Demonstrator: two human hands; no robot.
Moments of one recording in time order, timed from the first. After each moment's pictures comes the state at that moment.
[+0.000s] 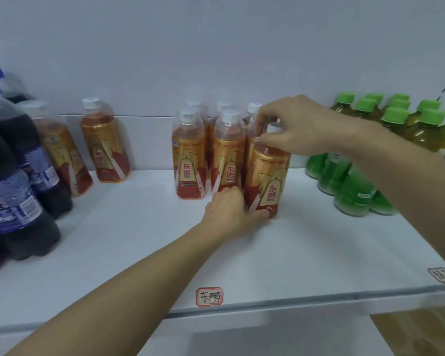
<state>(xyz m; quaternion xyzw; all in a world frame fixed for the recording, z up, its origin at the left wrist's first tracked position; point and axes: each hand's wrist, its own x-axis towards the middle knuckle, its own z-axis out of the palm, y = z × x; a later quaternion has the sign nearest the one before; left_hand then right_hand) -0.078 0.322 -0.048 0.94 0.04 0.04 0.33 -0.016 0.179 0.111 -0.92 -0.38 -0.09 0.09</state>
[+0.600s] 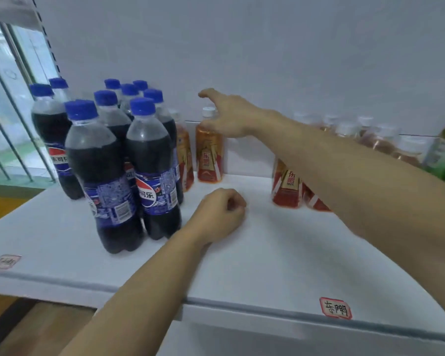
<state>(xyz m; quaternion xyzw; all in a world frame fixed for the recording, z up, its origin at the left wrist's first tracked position) -0.164 0.518 -0.051 0.93 0.09 0.13 0.34 -0.034 0.475 0.106 -0.86 -0.47 -0.06 0.18</state>
